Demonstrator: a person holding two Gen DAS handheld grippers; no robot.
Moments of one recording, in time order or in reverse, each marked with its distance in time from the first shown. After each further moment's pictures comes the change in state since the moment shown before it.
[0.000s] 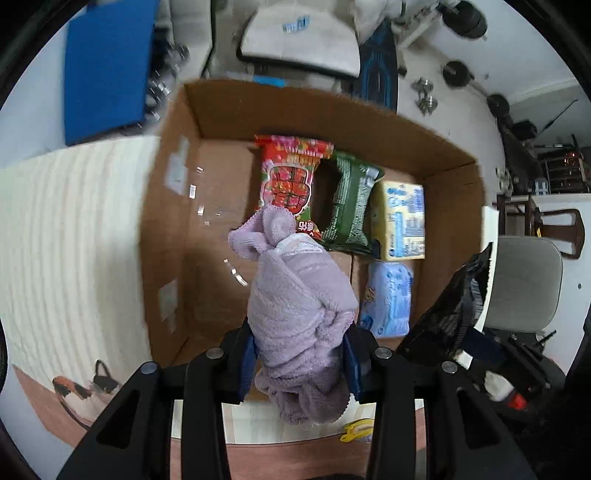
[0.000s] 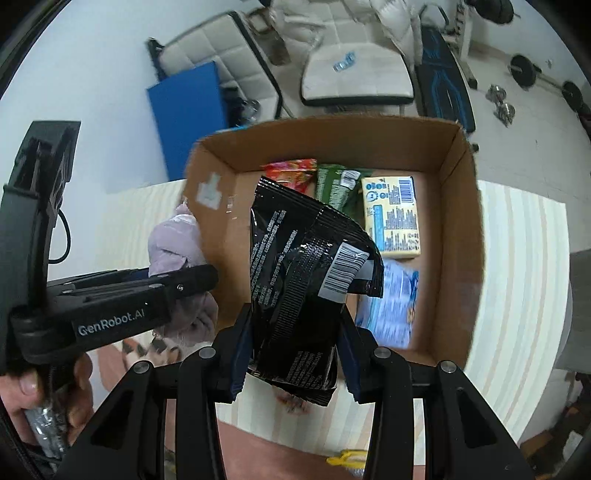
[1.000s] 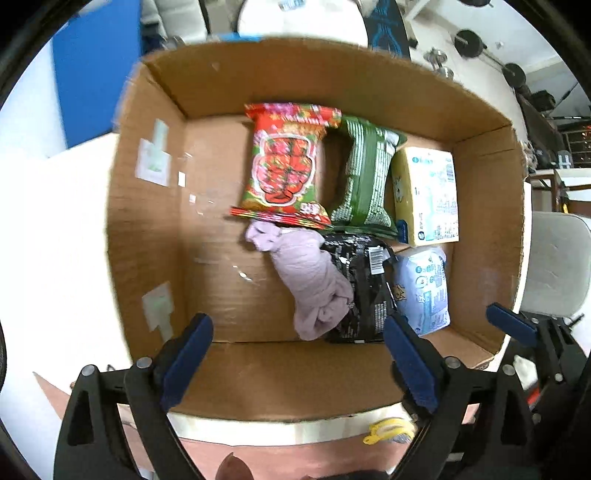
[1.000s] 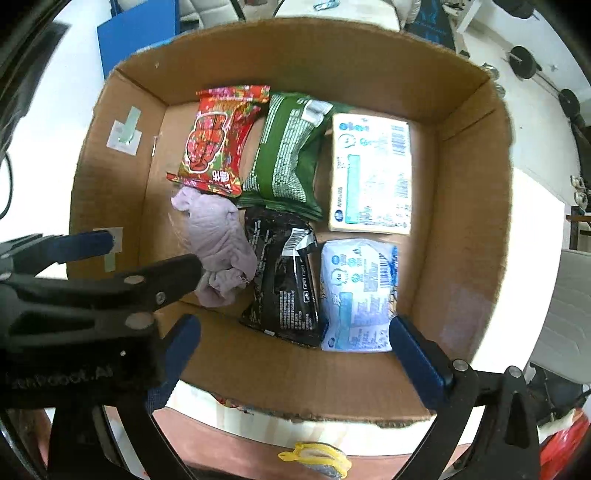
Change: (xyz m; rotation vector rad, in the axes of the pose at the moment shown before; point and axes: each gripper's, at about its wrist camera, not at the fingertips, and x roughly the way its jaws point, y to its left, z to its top) left arm 0.020 -0.020 -0.030 0.055 0.019 0.145; right arm 0.051 -0.011 0.012 -0.044 0.176 -0.201
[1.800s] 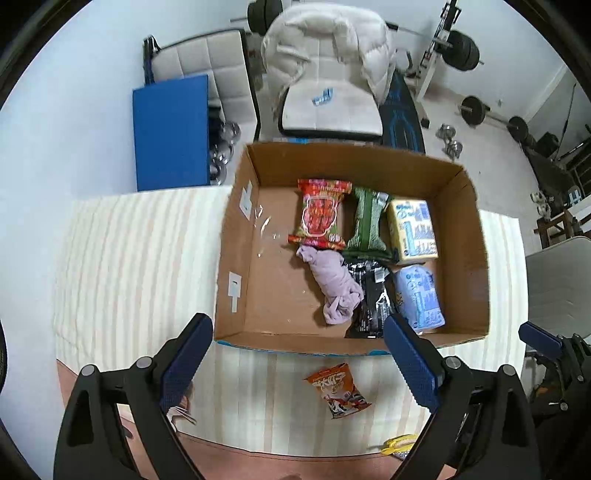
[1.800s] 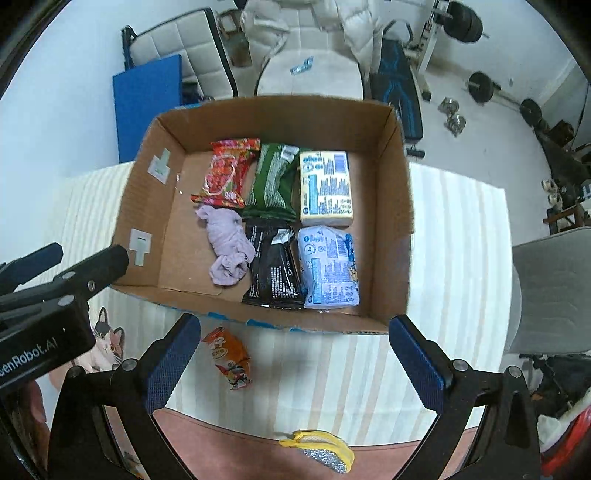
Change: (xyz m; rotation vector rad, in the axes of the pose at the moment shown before) left arm -0.099 -0.009 -0.094 -0.043 -0.385 0.132; right arm -0.090 -0.006 -0.102 0.046 -0.283 -0.035
